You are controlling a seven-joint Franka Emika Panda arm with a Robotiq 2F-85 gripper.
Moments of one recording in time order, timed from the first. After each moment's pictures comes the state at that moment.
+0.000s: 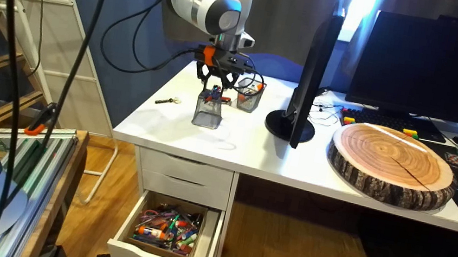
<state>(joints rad) 0.33 0.55 0.38 -2.00 -0.08 2.57 -0.48</state>
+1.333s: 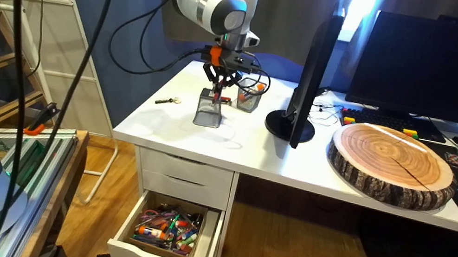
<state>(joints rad) 0.32 0.57 0.38 -1.96 -0.08 2.57 -0.52</state>
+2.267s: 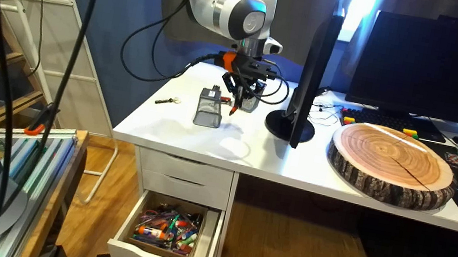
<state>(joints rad) 0.31 0.53 0.26 -1.97 -0.16 2.56 -0.34</state>
